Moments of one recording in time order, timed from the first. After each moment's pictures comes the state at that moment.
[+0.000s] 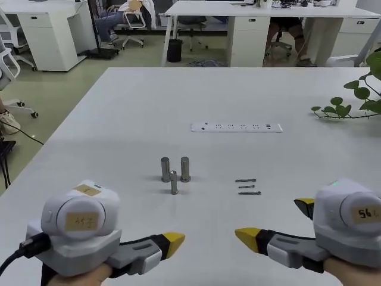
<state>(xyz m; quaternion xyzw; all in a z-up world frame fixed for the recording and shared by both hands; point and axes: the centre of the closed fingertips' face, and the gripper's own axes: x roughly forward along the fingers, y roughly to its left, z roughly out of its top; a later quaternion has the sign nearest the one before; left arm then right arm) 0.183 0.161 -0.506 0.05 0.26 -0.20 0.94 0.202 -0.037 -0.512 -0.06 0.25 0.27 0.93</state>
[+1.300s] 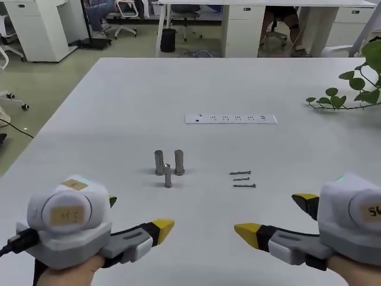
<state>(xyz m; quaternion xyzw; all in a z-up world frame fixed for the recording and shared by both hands) 0.200 0.160 -0.511 0.03 0.25 -0.21 0.94 0.198 -0.041 -0.512 -0.05 0.25 0.28 0.93</state>
